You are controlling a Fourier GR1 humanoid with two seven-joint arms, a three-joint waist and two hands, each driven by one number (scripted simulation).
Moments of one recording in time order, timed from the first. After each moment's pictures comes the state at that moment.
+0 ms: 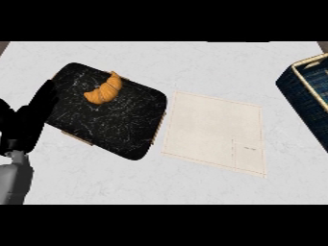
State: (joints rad) left arm -0.22 0.25 0.17 -1.40 0.05 -0.07 0.24; right arm -1.01 -0.47 -0.49 -0.90 1.44 -0.60 1.00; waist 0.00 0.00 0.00
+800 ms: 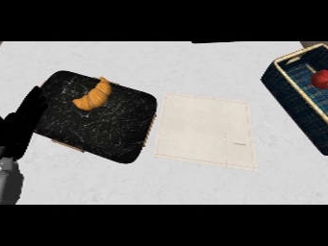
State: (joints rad) left arm -0.17 0.27 0.21 -1.39 0.06 -0.06 0.23; right arm -0.68 -0.34 -0.63 -1.69 1.29 -0.52 1.05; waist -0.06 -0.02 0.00
